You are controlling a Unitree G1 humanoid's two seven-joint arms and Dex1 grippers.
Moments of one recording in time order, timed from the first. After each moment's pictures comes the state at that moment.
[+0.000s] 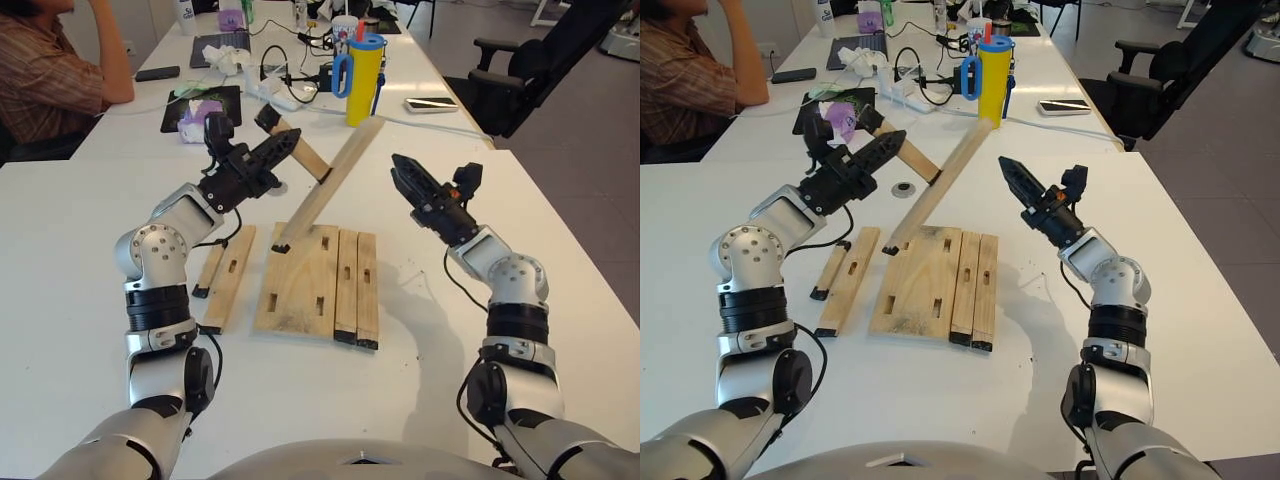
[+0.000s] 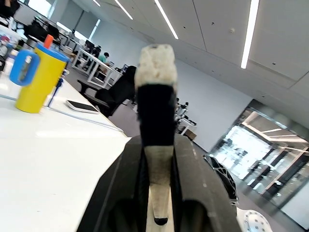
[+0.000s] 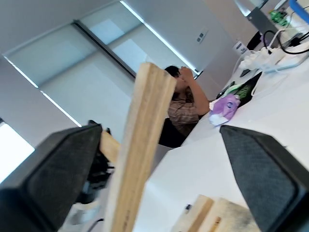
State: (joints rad) left arm -0.66 0.19 0.30 0.08 -0.85 0.88 -0.56; right arm -0.57 -0.26 -0.41 0.37 1.04 0.87 0.78
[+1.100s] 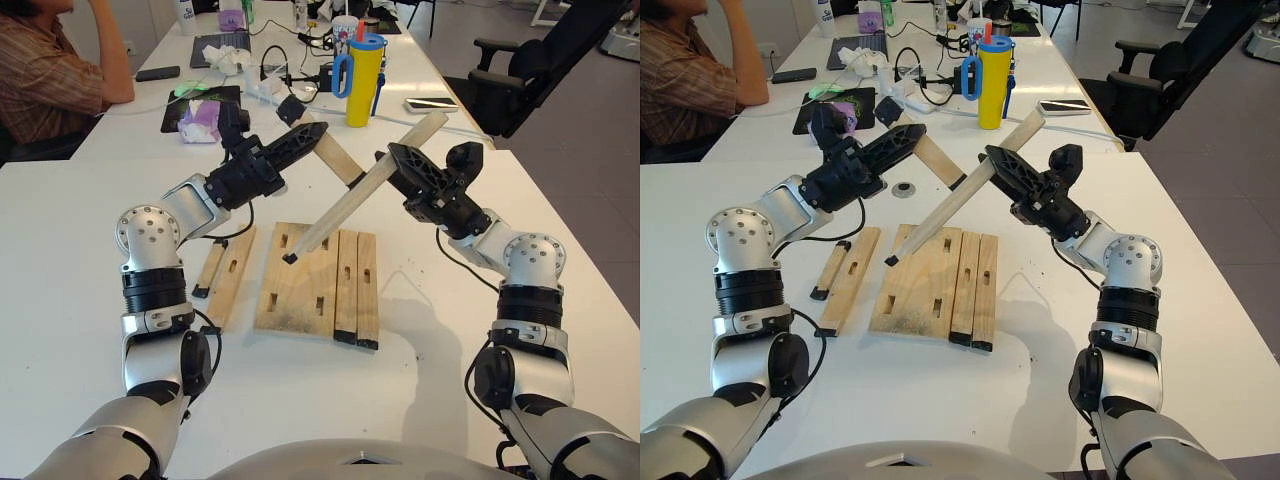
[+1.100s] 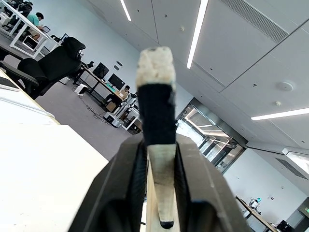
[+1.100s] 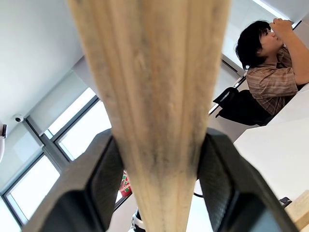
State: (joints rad) left arm -0.73 0.22 0.32 0.16 -1.09 1.05 -0.60; right arm -0.62 -0.29 -0.37 0.33 1.14 1.08 0.94
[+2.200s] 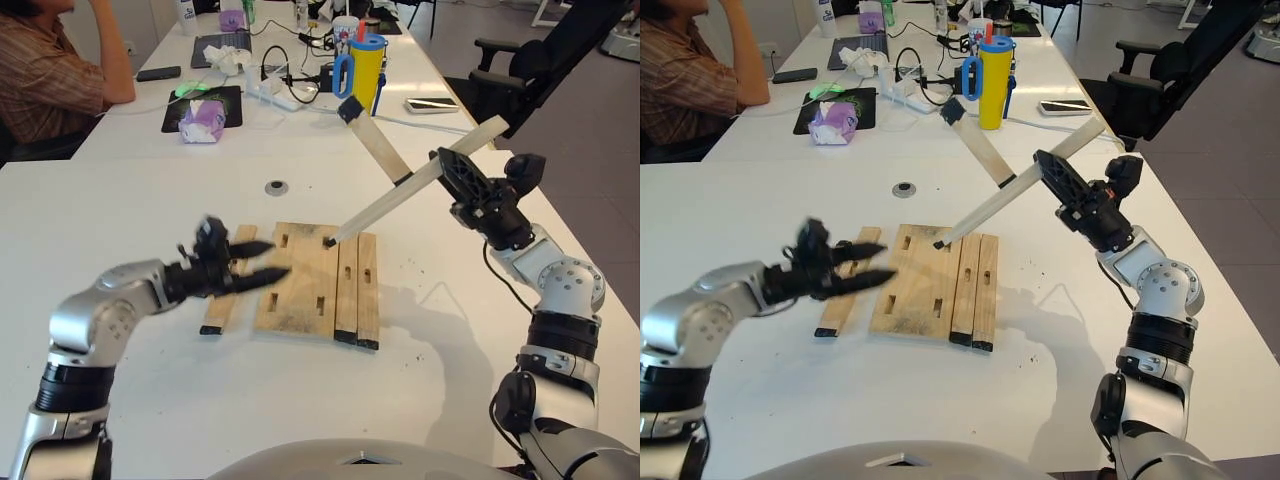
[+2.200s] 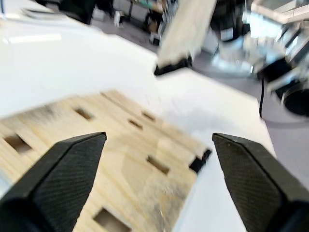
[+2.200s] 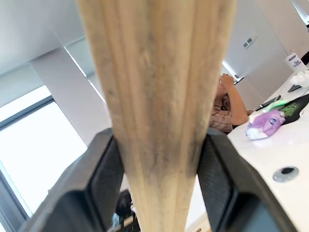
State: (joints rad) left arm -0.12 0.71 -0.10 -0.25 -0.58 0.59 -1.04; right arm -0.44 -0.39 -0.45 0.19 1.07 0.89 0.97
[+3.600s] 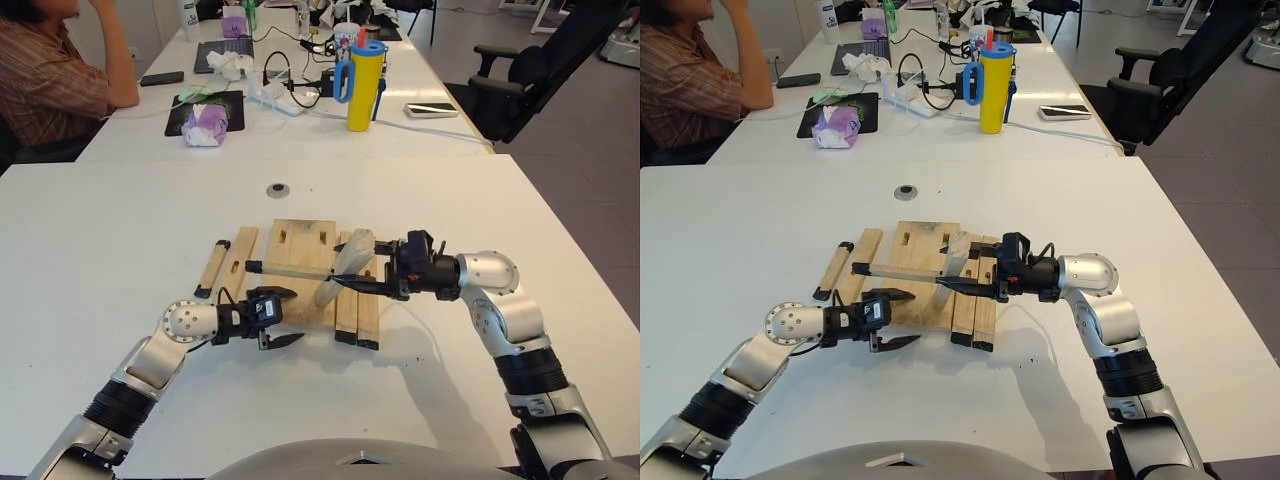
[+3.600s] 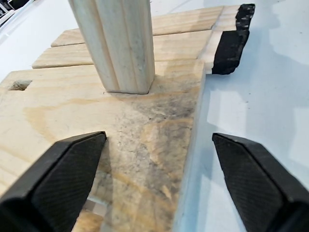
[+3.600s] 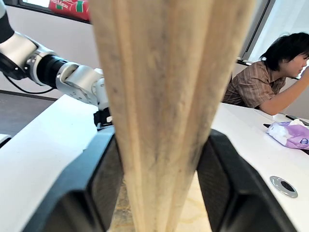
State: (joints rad) left arm -0.08 0.61 -0.39 -0.01 -0.03 -0.01 -0.88; right arm -0.27 -0.45 0.16 -0.04 0.45 0.02 1.21
